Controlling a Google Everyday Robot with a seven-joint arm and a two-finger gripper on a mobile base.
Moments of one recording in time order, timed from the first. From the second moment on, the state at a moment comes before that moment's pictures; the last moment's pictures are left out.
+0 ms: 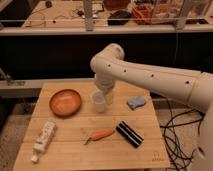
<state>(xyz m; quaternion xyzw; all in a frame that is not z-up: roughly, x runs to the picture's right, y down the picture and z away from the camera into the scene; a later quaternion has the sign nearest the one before) 0.000 -0.003 0.763 -0.21 -0.11 -0.26 0.93</state>
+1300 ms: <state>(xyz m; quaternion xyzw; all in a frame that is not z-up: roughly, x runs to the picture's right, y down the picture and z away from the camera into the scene) 0.251 0.068 0.778 -0.21 0.00 -0.13 0.97</state>
